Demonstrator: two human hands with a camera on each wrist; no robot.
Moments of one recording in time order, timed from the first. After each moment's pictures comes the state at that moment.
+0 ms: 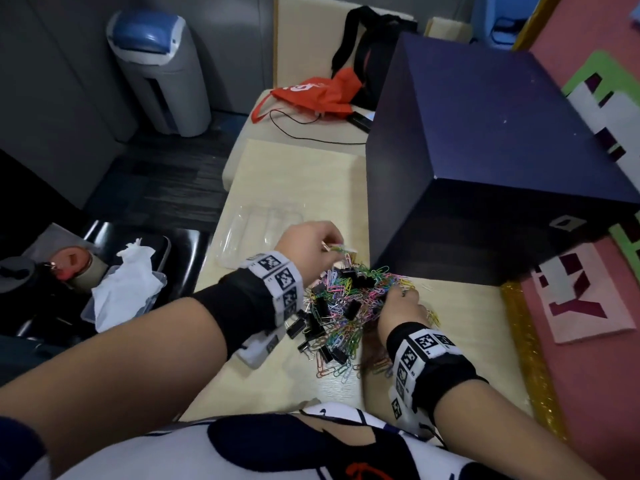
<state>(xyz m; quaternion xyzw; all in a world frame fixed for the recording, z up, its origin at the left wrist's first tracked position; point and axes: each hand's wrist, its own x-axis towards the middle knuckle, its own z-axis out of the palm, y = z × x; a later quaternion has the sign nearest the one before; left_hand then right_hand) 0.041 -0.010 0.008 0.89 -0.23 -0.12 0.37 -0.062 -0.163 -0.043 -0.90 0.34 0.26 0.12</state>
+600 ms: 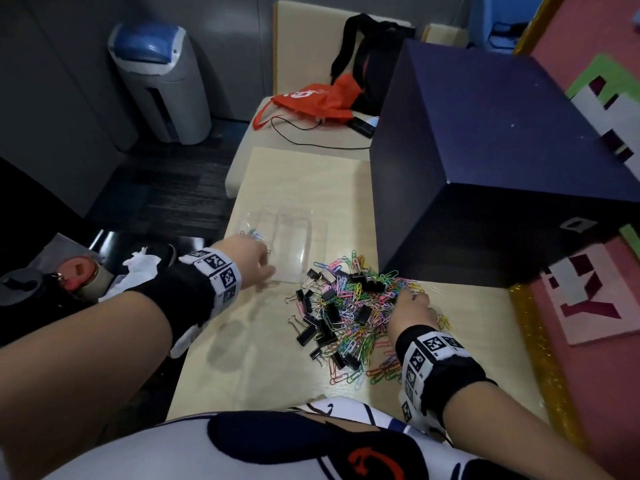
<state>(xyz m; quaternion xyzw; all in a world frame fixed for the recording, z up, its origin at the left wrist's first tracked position) 0.092 0.081 -0.011 0.95 -0.22 -0.22 0.00 -0.058 -0.157 -0.046 -0.90 0.36 0.24 0.12</state>
